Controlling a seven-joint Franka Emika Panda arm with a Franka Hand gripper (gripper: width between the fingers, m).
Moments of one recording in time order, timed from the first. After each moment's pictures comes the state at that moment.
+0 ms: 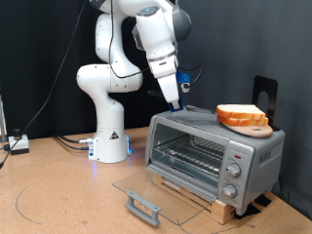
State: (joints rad) arm -0.23 -0.72 0.38 -2.73 0.65 2.05 -0.58
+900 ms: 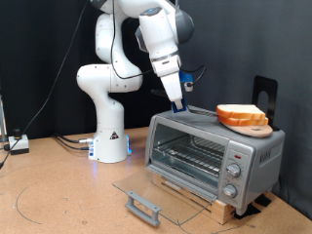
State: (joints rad) arm -0.22 -0.72 0.42 -2.73 0.69 2.14 -0.58
